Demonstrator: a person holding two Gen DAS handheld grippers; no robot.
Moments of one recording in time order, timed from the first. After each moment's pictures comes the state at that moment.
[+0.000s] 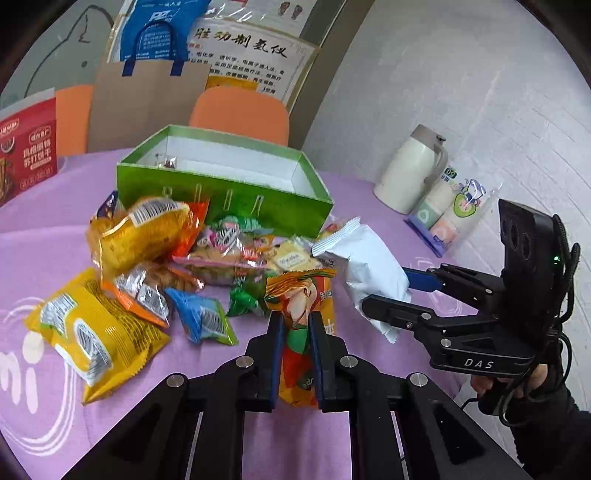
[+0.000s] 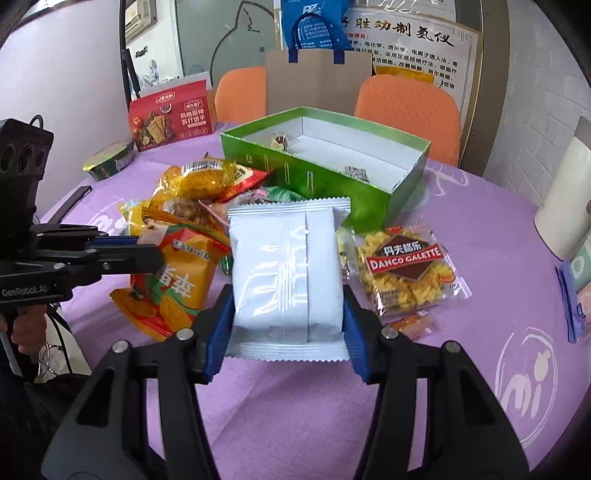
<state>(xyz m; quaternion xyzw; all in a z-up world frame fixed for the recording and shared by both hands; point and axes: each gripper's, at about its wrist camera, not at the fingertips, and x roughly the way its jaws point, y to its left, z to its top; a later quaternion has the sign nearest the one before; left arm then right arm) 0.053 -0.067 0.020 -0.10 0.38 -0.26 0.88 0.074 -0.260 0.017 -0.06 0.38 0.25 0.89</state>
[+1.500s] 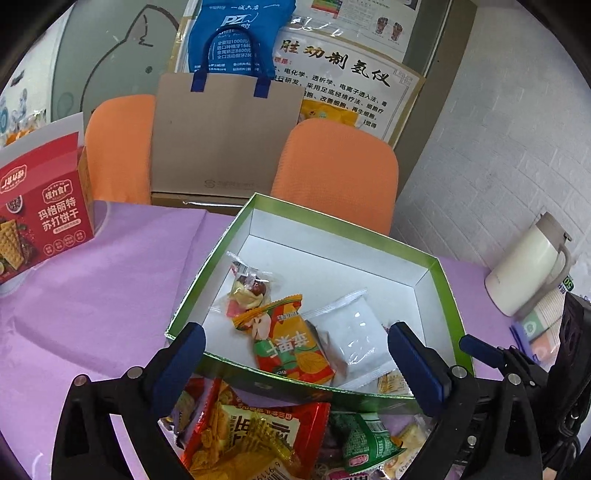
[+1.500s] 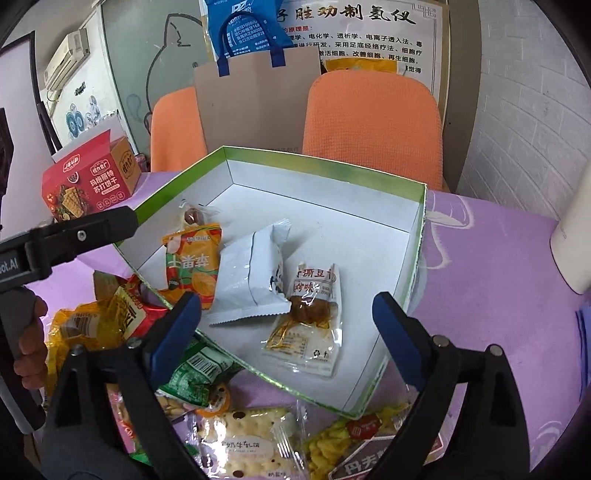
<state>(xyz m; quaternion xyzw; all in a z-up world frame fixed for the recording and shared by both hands) 0.250 -0.041 0.039 -0.11 0.38 -0.08 0.92 0.244 -0.246 0.017 0.00 0.39 0.17 0.90</state>
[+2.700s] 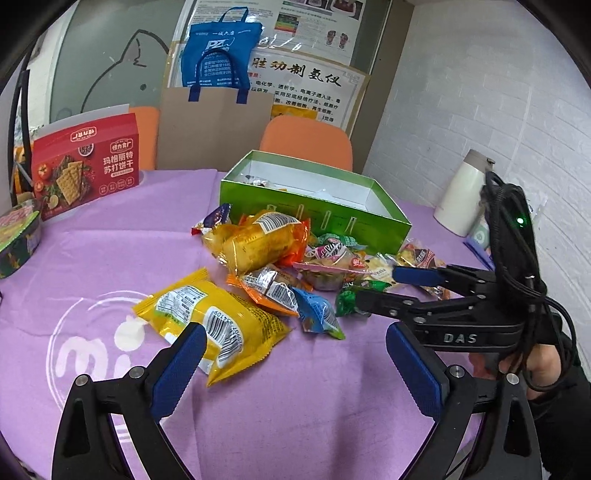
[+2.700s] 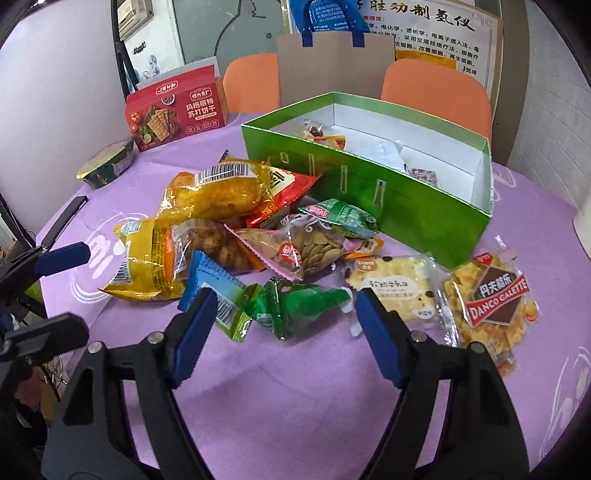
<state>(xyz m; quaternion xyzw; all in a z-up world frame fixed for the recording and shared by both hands) 0.035 -0.007 0.010 -0.07 0.35 -0.15 0.92 0.118 -0.178 -0.011 -0.05 0.41 0.26 0.87</state>
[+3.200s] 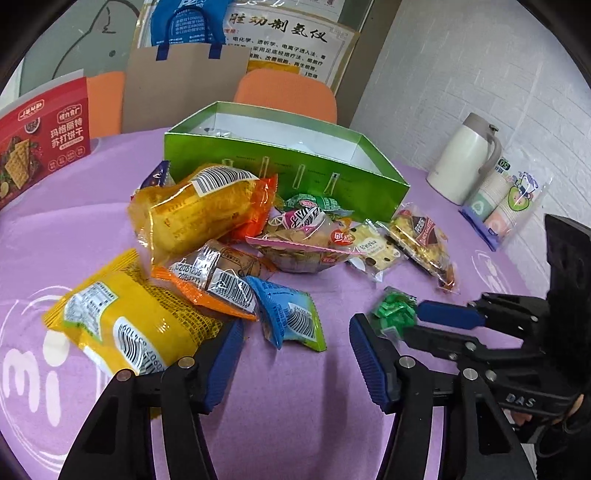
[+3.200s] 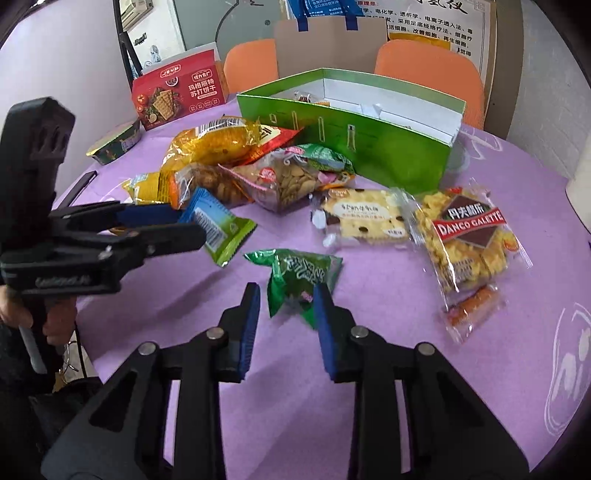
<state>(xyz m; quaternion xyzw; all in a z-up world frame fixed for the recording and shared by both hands) 0.087 -0.046 -0.025 -0.07 0.42 -0.18 0.89 0.076 -0.228 -0.021 -0.04 0.44 0.26 0.86</state>
